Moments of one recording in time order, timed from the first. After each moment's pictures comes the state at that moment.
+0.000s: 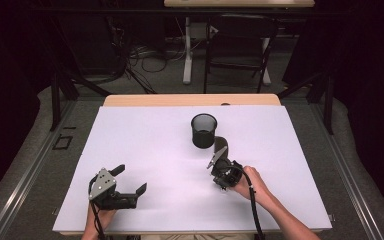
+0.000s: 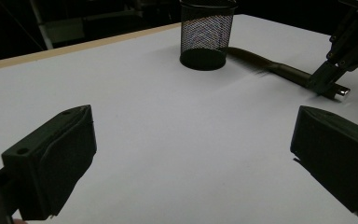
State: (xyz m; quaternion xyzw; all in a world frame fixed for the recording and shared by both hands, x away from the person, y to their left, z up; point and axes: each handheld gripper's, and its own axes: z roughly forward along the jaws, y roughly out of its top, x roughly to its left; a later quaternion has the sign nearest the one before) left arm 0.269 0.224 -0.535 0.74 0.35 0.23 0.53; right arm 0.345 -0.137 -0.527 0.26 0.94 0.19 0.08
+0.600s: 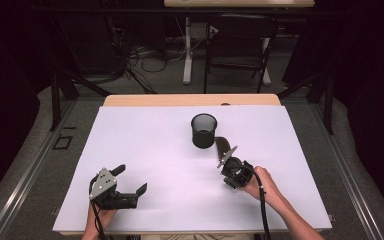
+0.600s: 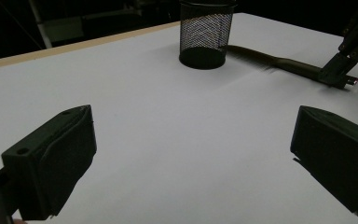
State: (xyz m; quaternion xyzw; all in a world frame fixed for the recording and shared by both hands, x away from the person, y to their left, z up) left arm 0.270 0.223 -0.536 0.74 0.35 0.23 0.53; right arm 0.343 -0.165 -0.524 0.29 0.94 0.17 0.08
